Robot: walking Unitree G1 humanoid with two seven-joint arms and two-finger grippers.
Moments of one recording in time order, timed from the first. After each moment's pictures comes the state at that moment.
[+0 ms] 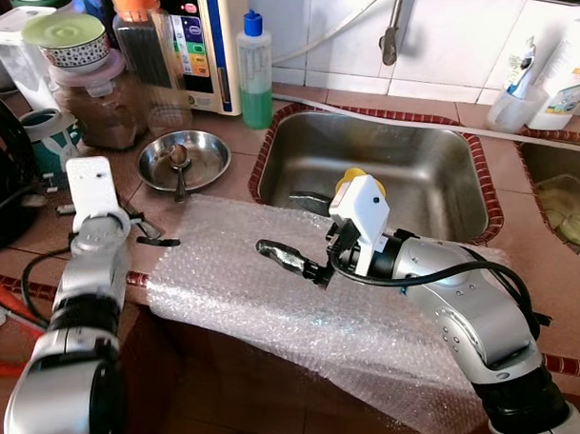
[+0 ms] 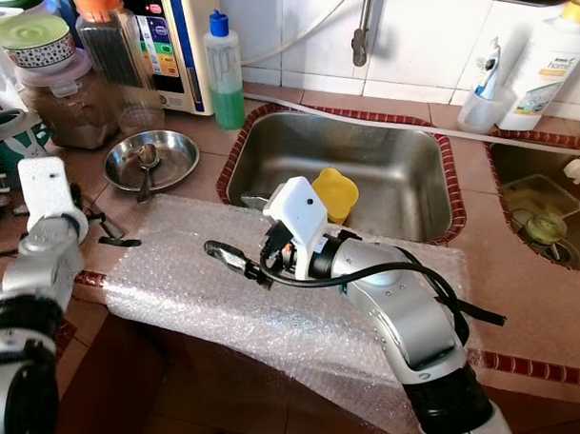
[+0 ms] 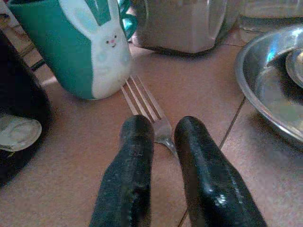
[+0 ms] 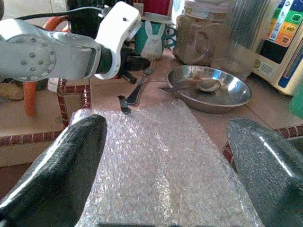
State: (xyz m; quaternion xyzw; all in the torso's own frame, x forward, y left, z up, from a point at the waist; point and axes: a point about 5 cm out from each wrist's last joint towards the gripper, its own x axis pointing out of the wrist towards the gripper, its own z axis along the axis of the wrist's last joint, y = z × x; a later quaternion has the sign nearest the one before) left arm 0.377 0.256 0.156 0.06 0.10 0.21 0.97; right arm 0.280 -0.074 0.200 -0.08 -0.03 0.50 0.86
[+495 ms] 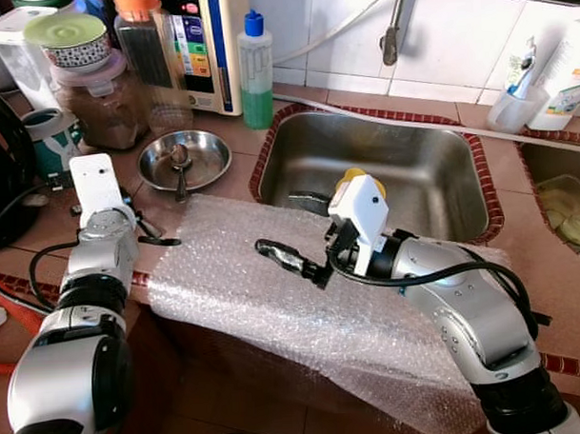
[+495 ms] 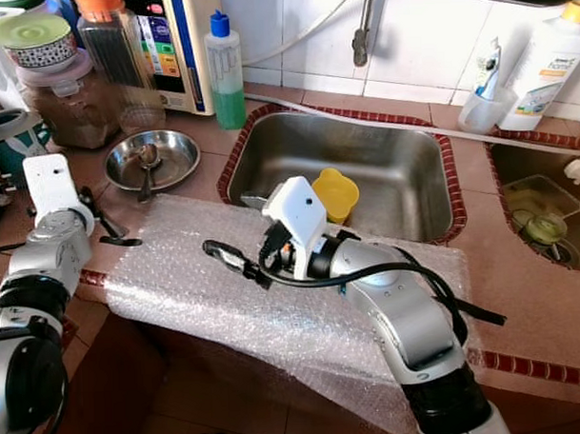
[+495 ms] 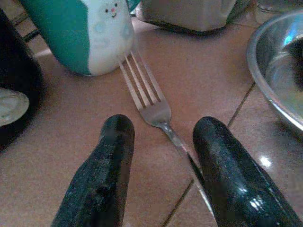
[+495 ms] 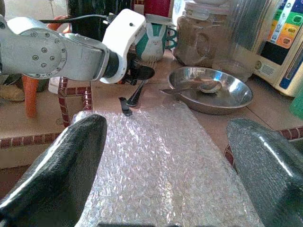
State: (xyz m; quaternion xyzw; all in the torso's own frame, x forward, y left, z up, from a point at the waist) left arm 0.384 0.250 0.154 0.03 0.14 0.22 0.96; right arm 0.280 -0.073 0.200 -0.08 -0.03 0.50 0.86
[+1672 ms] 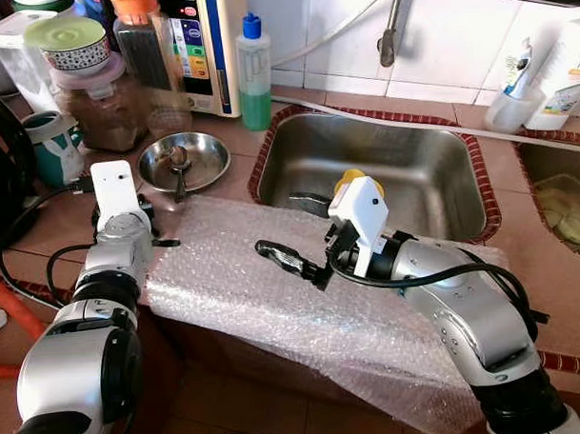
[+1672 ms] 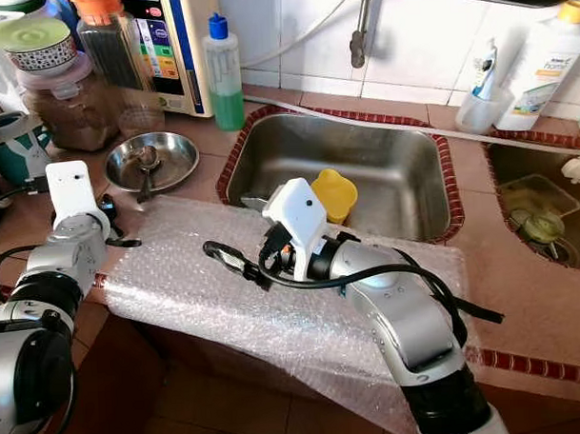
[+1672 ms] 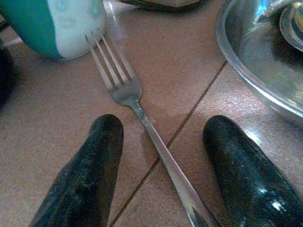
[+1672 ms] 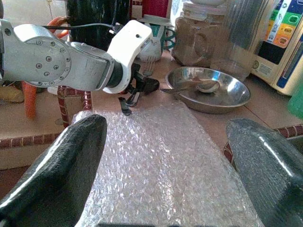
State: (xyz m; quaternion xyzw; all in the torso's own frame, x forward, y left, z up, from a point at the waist) left arm 0.385 0.237 0.141 0.05 0.17 0.21 0.96; right arm 0.279 -0.073 0.198 -0.07 -0.03 0.49 0.87
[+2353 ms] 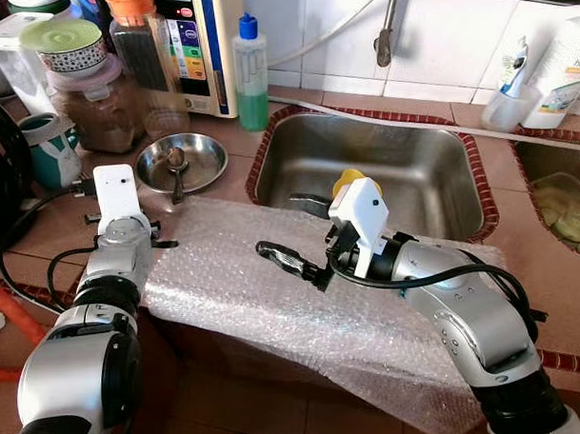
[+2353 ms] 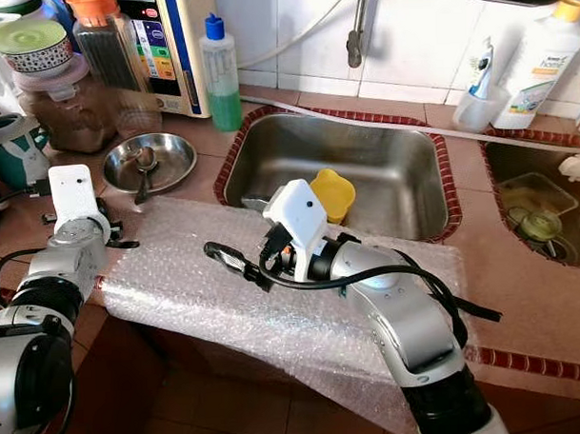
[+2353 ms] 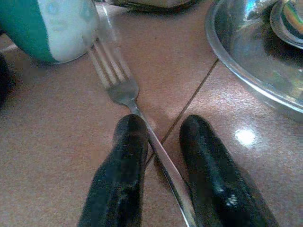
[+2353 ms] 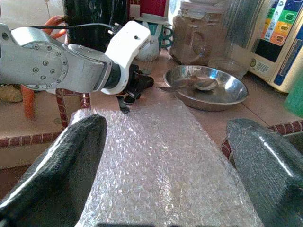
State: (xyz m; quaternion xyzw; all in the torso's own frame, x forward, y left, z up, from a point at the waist) left arm 0.382 0.237 0.136 0.05 0.17 0.21 0.96; right arm 0.279 -0.073 0.197 -0.07 -0.03 0.49 0.87
